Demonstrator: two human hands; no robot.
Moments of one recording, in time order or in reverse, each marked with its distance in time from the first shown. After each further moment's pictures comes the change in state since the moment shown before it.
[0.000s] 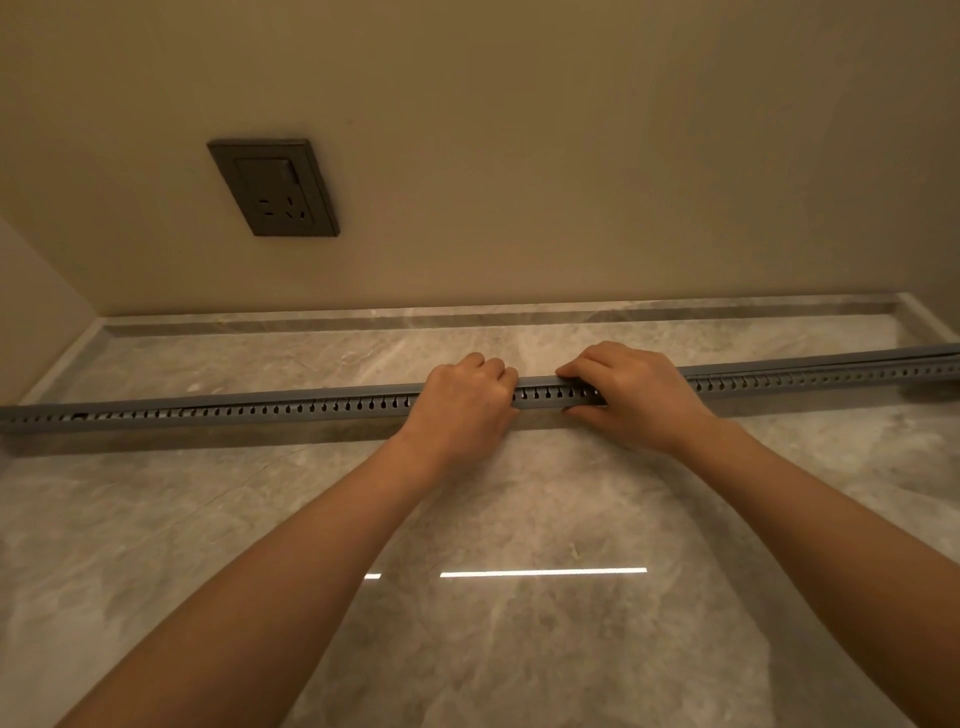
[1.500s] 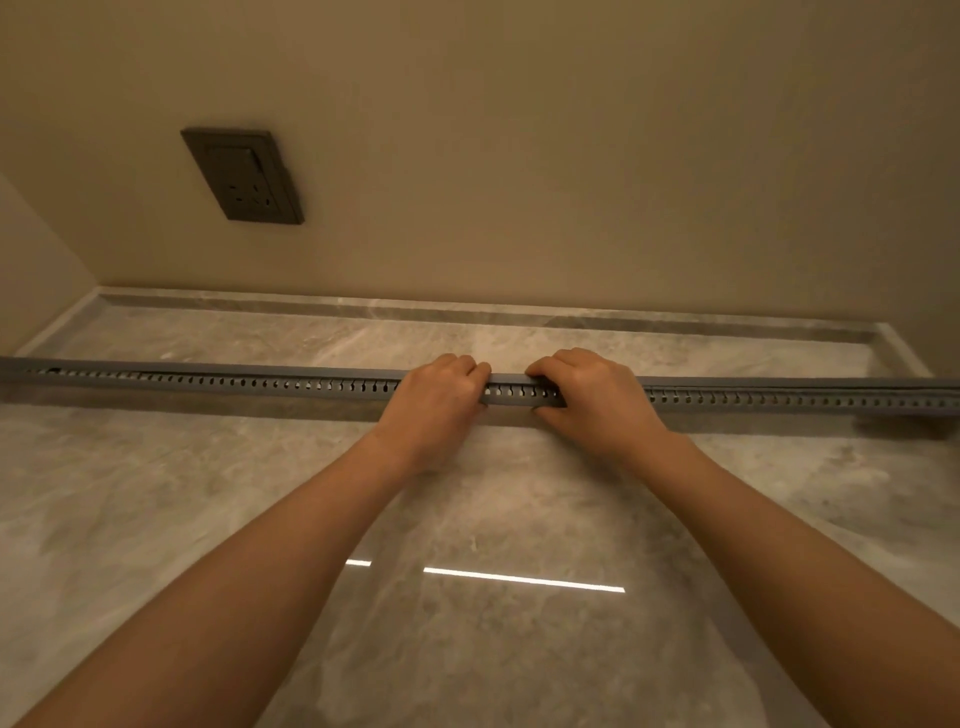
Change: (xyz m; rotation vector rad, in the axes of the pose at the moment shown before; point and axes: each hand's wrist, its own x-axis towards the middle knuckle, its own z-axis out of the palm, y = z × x) left_hand 0.021 0.049 0.005 -0.053 -0.037 -0.184; right_hand -0.019 0.031 -0.002 0.135 -0.023 0.077
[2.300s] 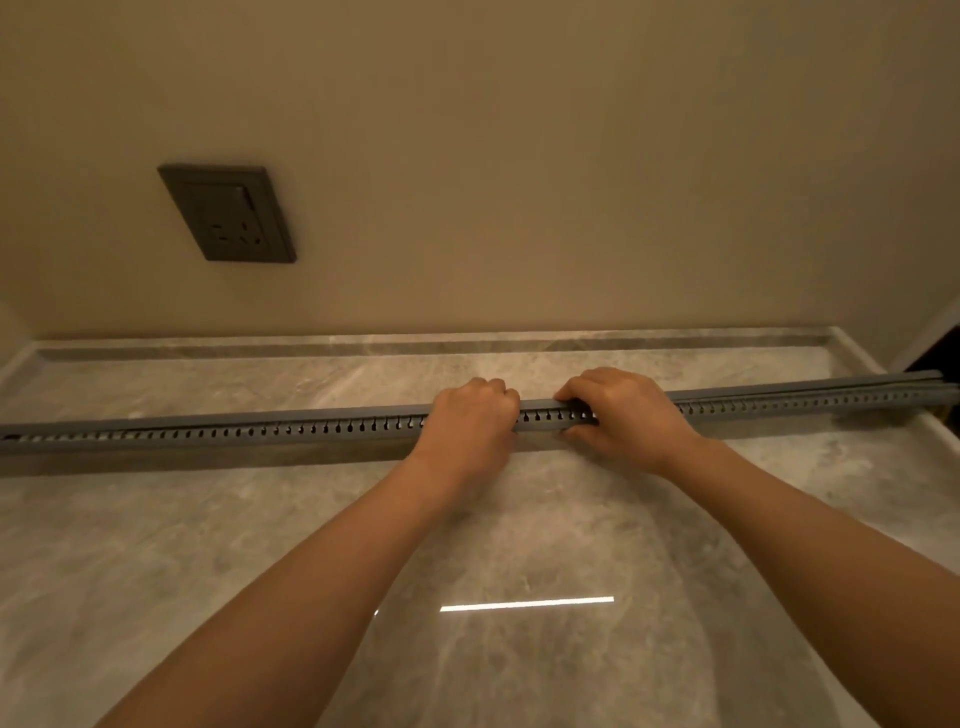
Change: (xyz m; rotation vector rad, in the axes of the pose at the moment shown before) left_hand 0.015 -0.009 -0.004 -0.022 -0.021 0.086; right_hand 0.006 -0.008 -0.009 -0.113 -0.082 0.095
